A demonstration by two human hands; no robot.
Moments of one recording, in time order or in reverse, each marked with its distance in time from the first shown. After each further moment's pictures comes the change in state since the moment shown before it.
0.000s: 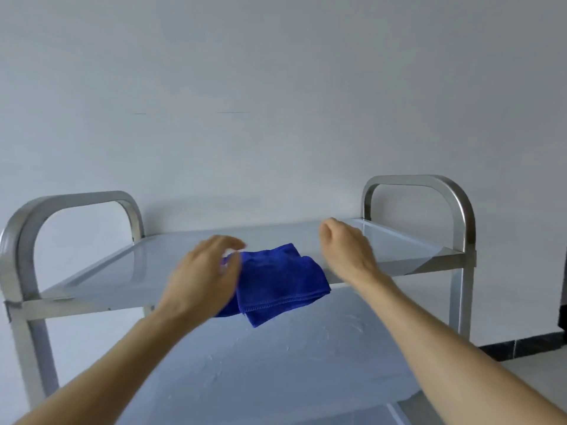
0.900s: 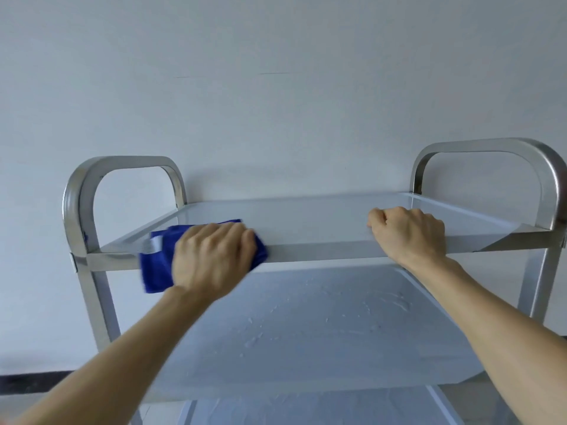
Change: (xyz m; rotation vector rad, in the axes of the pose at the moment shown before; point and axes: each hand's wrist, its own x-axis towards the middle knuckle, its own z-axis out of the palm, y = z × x) left_hand -0.005 -0.080 0.008 0.621 0.509 0.397; right_hand 0.004 0.020 0.024 -0.323 0.059 0.019
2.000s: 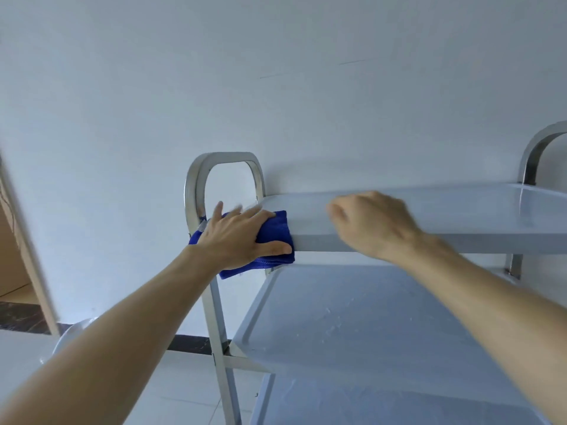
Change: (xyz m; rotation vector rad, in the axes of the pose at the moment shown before) left_hand -0.002 -0.116 -0.042 0.068 -0.875 -0.094; right_hand -0.042 -0.174 -0.012 0.210 -0.119 -0.522
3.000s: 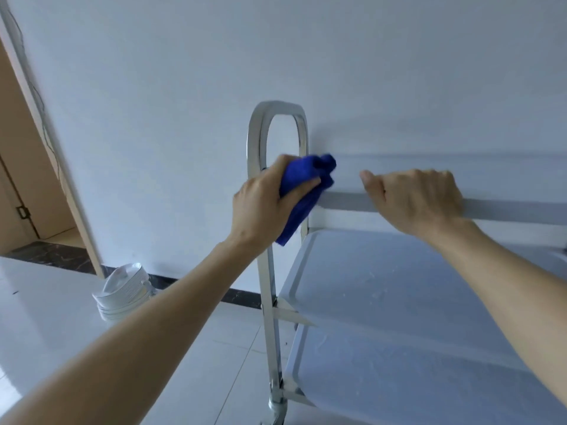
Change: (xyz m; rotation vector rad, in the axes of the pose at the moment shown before) left_hand -0.066 -0.017 -0.004 -0.639 0.549 -0.152; right_hand 0.012 -0.038 0.062 -0.234 0.237 -0.106
